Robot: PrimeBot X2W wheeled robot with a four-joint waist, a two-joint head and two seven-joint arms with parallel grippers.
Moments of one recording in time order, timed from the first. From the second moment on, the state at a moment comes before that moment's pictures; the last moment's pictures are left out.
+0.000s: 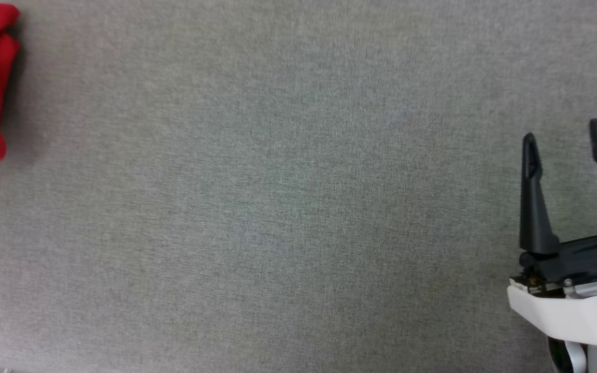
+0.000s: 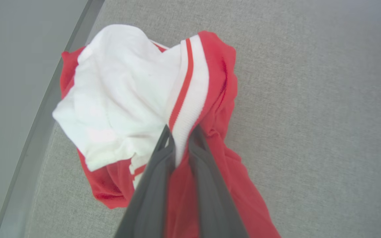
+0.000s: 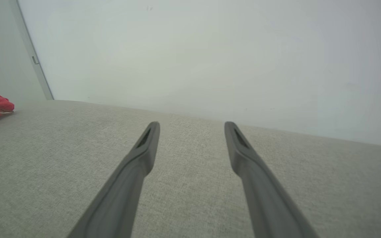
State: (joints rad) left arm -0.94 0.89 -0.36 0.65 -1.15 -0.13 0.60; right arm -0.11 -0.05 0.00 -0.34 -0.06 0.13 -0.26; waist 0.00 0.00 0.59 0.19
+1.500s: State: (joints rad) left arm -1.29 0.81 -0.98 -0.08 -1.03 -0.13 0.55; right arm -0.06 -0.05 0.02 -0.22 0.13 0.13 -0.26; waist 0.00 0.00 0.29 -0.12
